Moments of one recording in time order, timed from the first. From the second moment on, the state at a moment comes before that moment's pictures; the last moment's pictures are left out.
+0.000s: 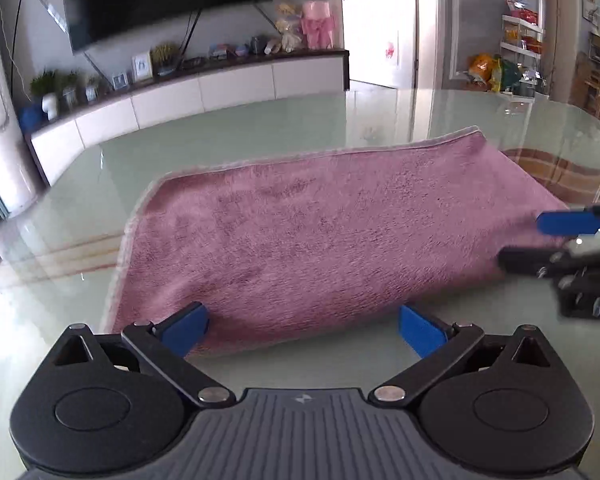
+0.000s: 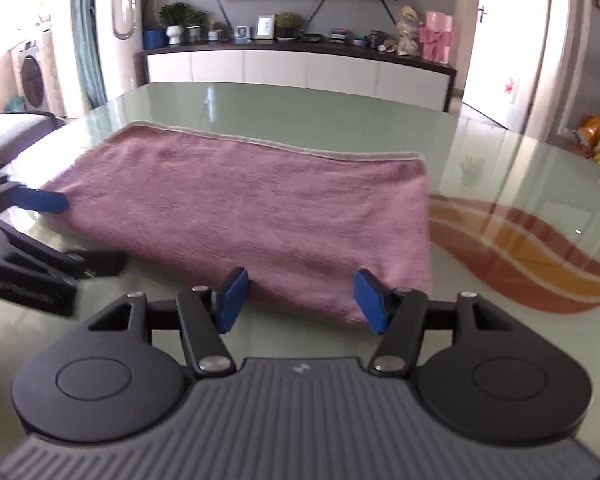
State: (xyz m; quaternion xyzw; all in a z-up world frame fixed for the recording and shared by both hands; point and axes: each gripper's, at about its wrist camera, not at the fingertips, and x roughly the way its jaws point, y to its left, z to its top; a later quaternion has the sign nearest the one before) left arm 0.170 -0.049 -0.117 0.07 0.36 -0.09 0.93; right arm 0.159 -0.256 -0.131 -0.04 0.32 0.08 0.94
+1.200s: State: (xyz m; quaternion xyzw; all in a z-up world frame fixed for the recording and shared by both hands) left arm 0.010 -0.057 -0.003 0.04 0.37 -0.02 0.93; right arm 0.020 -0.264 -0.050 0.07 0.31 0.05 0.95
